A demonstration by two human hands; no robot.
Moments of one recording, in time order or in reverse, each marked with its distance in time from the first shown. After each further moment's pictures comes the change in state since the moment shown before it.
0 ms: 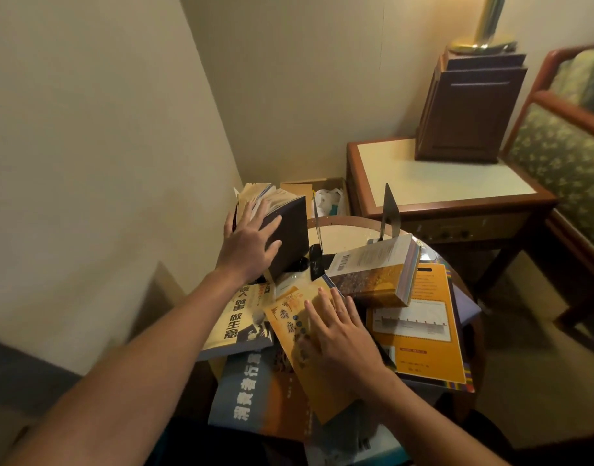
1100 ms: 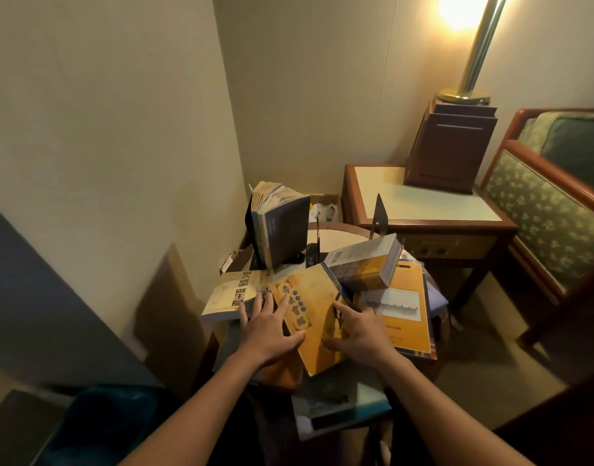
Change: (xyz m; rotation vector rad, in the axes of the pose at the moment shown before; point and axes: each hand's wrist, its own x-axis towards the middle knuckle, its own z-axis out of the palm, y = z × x) left_hand -0.175 0.083 0.028 -0.214 -0.479 -0.291; right_hand -0.068 0.012 -0.032 0.239 -0.115 0.343
